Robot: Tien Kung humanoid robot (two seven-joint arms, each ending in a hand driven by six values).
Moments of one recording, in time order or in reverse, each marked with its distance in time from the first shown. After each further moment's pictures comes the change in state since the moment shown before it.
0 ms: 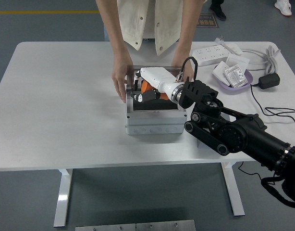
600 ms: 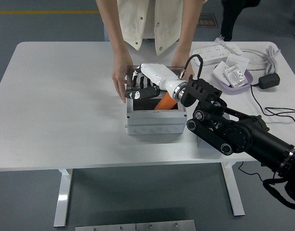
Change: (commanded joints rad) left arm 0.000 -0.005 0.002 0.000 0.006 -0.002 0.003; right arm -0.021 -0.027 0.057 0.078 0.041 0.002 0.004
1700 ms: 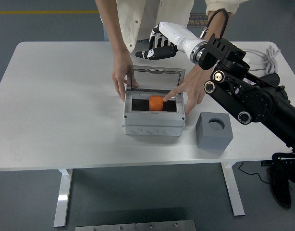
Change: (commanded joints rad) left arm -0.002 -0.005 -0.004 0.000 0.023 -0.005 0.010; right arm 0.140 -0.069 0.121 -0.010 0.039 0.123 -0.084
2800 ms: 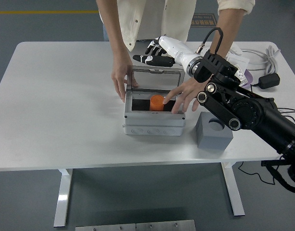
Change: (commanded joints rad) left arm -0.010 -0.003 -0.039 0.000 0.045 -0.003 0.003; right arm -0.040 0.051 -0.055 -0.107 0.062 -0.092 0.039
